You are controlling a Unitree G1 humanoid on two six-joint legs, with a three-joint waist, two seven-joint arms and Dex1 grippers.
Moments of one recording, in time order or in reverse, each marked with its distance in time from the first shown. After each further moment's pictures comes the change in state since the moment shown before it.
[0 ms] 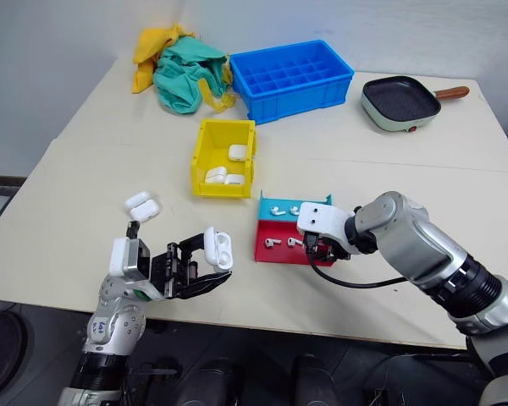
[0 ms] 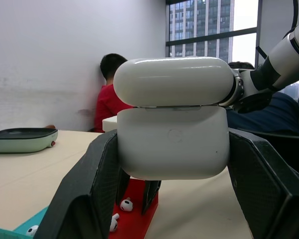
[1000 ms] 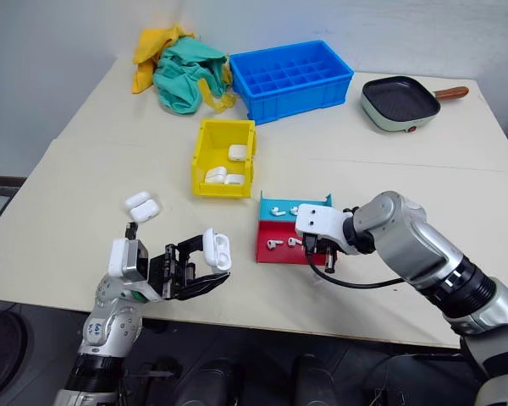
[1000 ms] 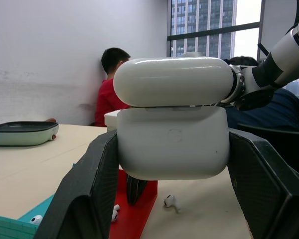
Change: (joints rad) left arm 0.011 0.023 0.000 -0.005 0.000 0.006 0.009; right arm 0.016 0.029 -0.026 0.011 -0.047 -0.032 0.059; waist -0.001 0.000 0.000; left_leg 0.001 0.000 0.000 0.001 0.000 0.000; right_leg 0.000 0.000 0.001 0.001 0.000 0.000
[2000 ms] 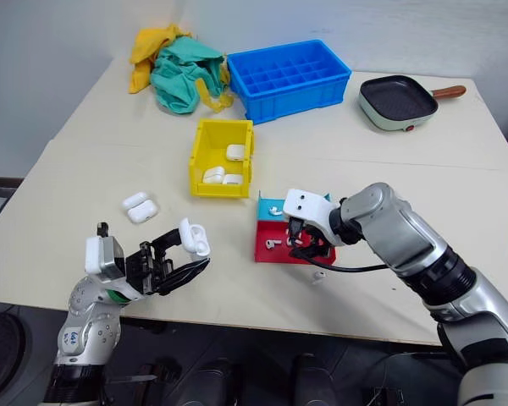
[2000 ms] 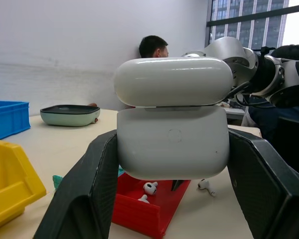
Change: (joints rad) left arm 0.068 0.048 0.094 -0.050 -0.005 0.027 0.098; right arm -0.074 0.123 -0.028 0.070 0.083 0.071 -0.050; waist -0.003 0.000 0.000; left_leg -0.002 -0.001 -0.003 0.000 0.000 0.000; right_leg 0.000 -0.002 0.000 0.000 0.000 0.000
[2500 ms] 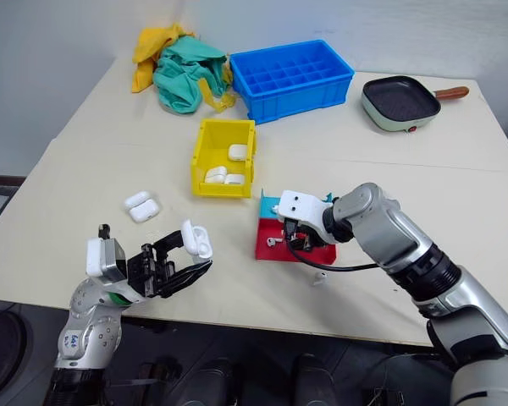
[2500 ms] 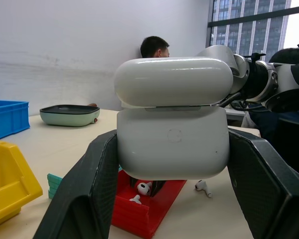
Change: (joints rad) left arm 0.018 0.001 -0.005 -0.029 0.000 0.000 0.017; right arm -0.008 0.038 0.027 0.073 -0.071 -0.070 0.006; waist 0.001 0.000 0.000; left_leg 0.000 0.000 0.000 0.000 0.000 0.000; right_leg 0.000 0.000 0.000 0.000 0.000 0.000
